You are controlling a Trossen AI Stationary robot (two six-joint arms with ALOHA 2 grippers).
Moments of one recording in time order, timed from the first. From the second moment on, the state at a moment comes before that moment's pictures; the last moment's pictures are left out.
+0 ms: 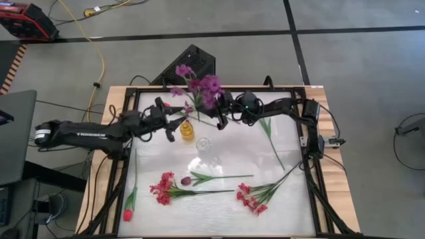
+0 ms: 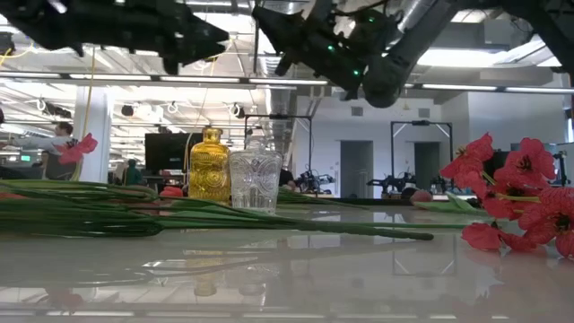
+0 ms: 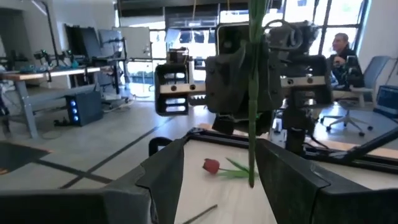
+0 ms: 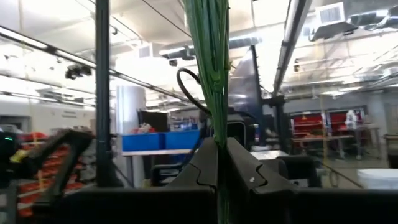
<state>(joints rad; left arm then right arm) 0.21 0.94 0.41 0.66 -0.16 0.00 -0.33 2.00 1.16 1.47 -0.57 0.41</state>
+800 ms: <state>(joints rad) 0.30 1.16 0.64 0.63 0.05 0.00 -0.36 2.00 1.18 1.47 -0.55 0.40</state>
